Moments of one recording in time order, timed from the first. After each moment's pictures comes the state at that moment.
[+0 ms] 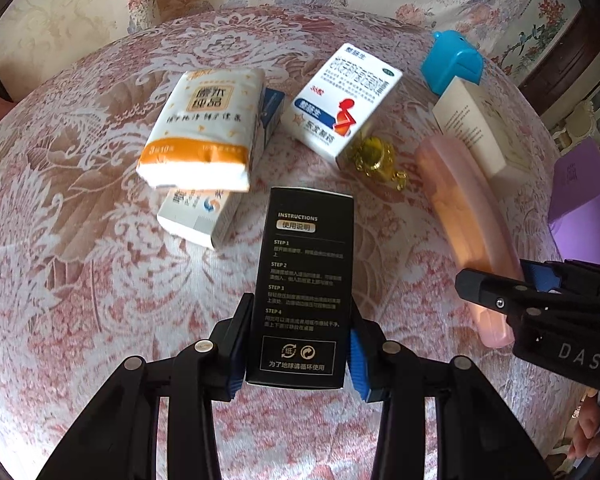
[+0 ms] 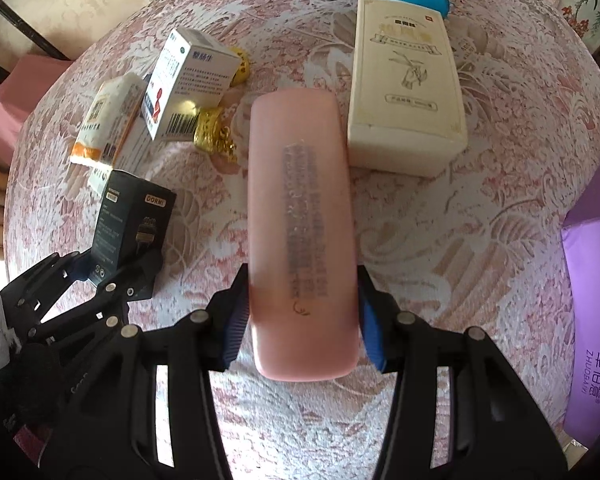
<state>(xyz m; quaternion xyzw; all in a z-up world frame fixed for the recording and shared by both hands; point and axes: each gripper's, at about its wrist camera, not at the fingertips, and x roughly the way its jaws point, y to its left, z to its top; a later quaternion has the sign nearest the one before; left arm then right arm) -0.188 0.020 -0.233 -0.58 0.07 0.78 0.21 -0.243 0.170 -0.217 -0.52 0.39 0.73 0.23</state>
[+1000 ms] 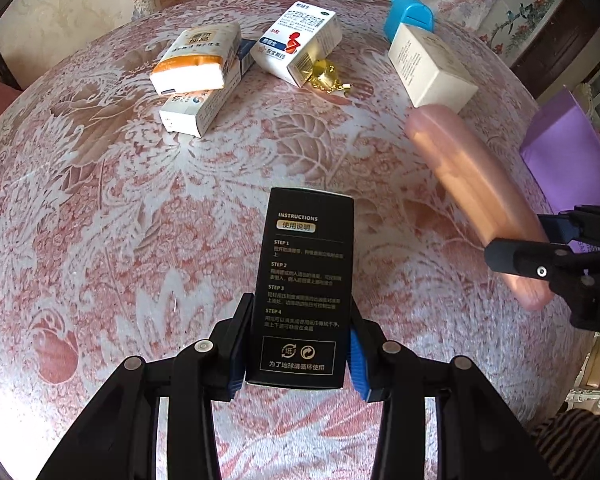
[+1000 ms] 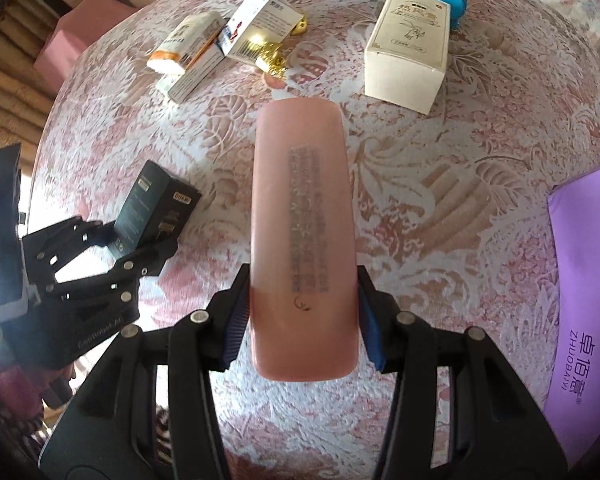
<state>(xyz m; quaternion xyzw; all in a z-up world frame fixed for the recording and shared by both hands) -0.140 0.032 -0.226 -0.59 0.09 0.77 0.21 -0.128 0.134 -0.193 -0.53 0.33 0.77 0.13</state>
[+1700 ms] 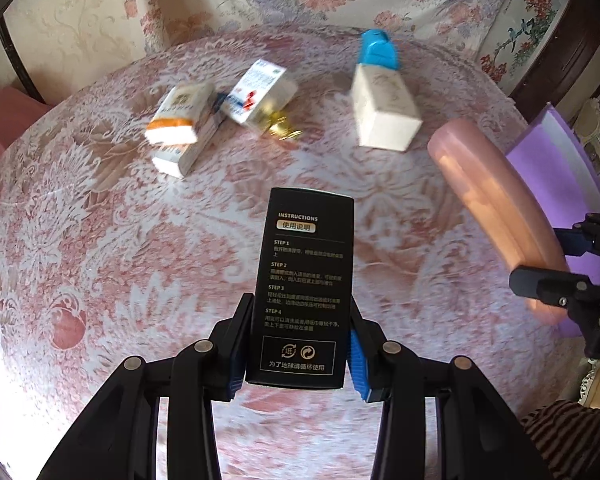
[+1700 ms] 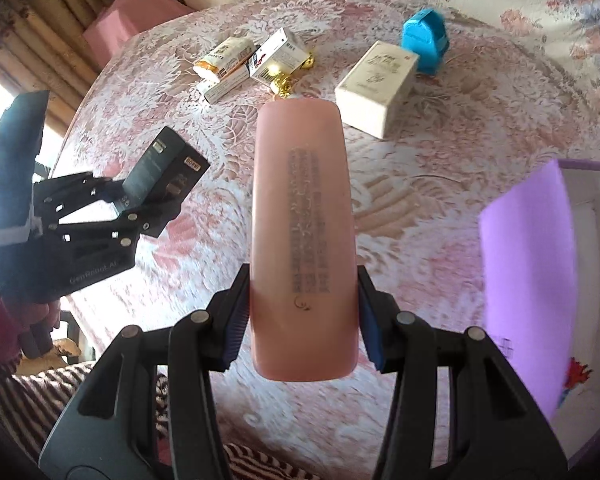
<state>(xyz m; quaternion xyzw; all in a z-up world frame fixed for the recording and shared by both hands) -0.047 0.048 -0.156 -0.56 0.08 0.80 0.18 -0.038 0.156 -0.142 -0.50 0.25 0.83 0.09</state>
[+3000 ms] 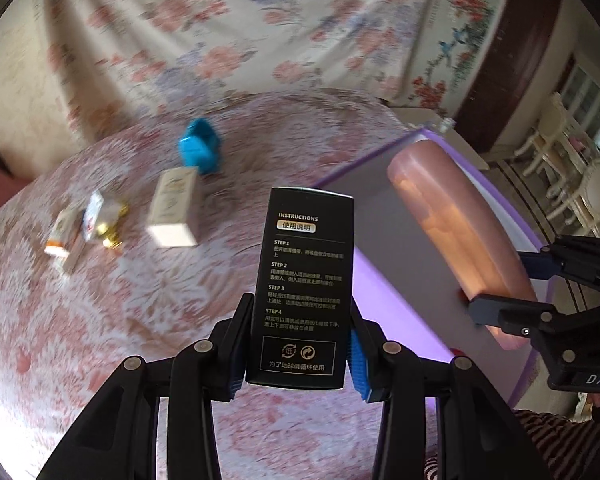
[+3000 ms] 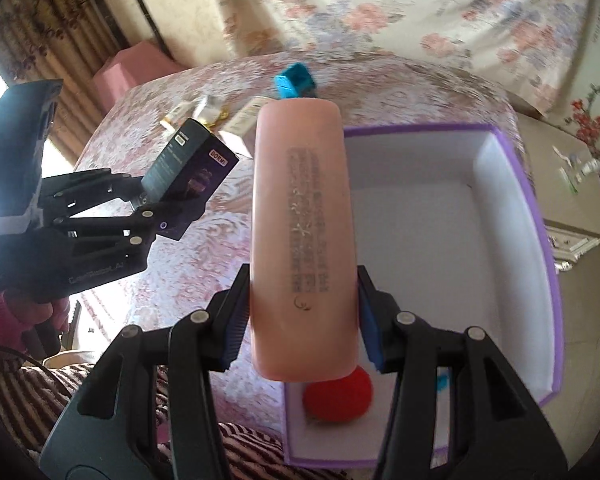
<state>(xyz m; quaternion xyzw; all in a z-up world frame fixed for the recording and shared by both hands) 0.020 0.269 -0.070 -0.49 0.09 0.83 0.24 0.144 0.271 -0.120 -0.42 0.26 0.86 0.12</state>
